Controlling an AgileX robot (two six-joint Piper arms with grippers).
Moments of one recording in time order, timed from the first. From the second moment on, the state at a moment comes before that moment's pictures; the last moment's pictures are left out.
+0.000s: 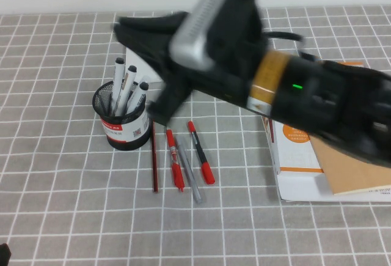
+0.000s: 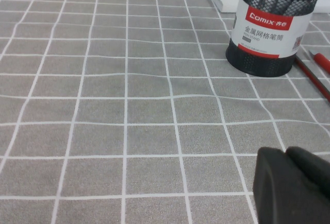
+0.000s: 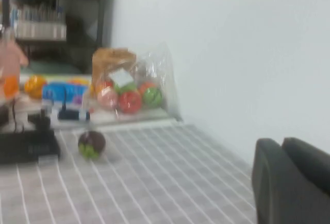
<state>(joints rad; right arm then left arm) 0.78 1.54 -1.14 -0.67 -0.56 0.45 -0.16 -0.01 0.02 -0.03 0.39 -0.01</state>
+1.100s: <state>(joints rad) 0.45 -0.01 -0.24 -0.56 0.51 0.45 -0.16 -0.01 0.02 -0.03 0.39 -0.01</state>
